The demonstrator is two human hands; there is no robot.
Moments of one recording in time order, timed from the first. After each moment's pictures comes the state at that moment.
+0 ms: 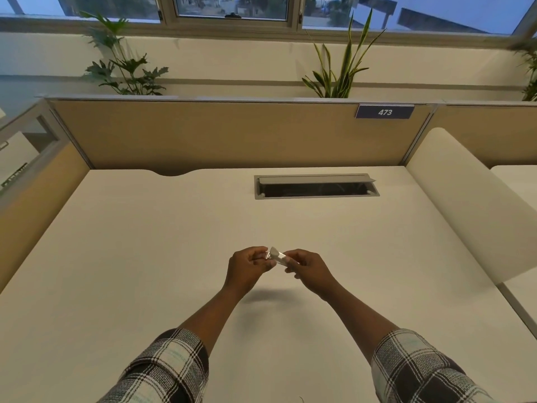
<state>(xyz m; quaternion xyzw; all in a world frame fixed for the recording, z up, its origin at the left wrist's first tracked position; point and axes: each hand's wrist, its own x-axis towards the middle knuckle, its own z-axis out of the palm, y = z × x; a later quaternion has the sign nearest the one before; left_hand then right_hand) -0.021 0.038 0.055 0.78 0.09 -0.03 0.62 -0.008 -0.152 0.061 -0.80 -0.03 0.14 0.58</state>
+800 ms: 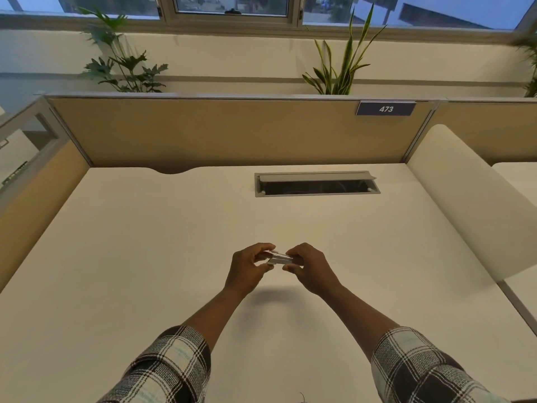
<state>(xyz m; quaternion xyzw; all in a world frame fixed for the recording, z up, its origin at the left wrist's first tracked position) -0.029 0.035 0.063 0.82 -0.01 0.02 0.57 -0.006 -0.155 0.057 -0.92 -0.16 0.00 0.36</state>
